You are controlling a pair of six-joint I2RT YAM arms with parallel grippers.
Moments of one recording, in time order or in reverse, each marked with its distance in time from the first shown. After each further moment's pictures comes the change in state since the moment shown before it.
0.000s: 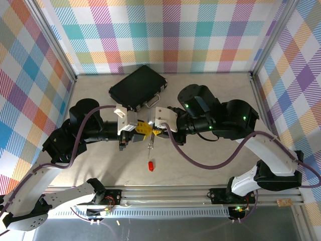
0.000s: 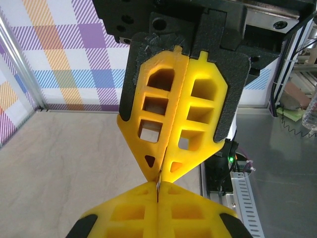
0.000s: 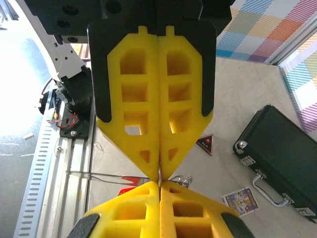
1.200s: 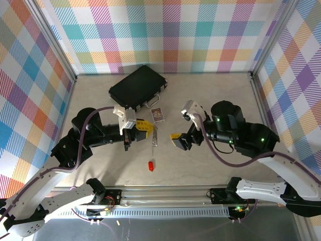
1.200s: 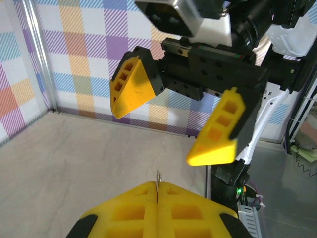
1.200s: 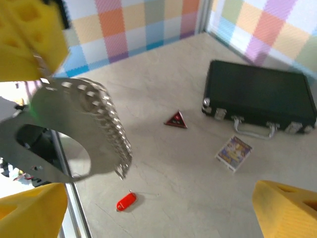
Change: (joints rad) left arm 0.000 -0.102 -0.257 0.303 -0.082 -0.219; right arm -0.205 -0.444 -0.684 0.399 0.091 0.406
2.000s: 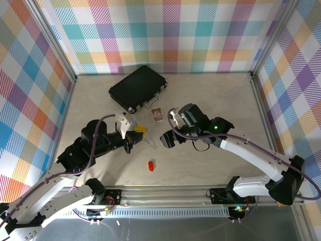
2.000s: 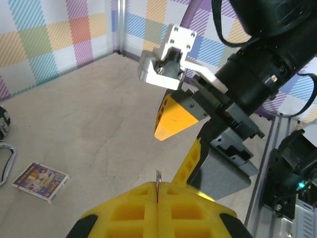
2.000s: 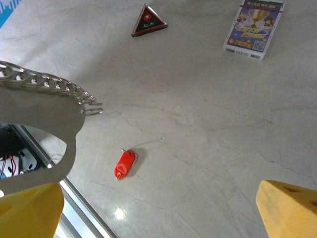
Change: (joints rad) left arm 0.005 -0.106 -0.222 -0.022 -0.320 -0.085; right arm -0.100 0.250 -0.229 0.099 -0.058 0.317
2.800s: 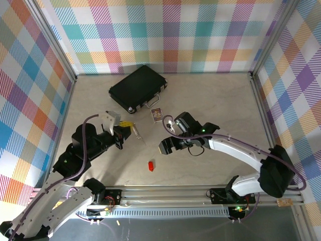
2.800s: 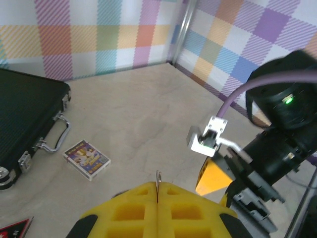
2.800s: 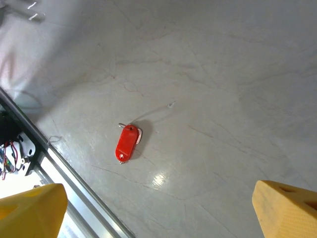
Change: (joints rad) left arm 0.205 -0.122 -0.106 0.018 -0.031 -0.135; right arm -0.032 0.126 -0.207 0.178 -0.192 0.106
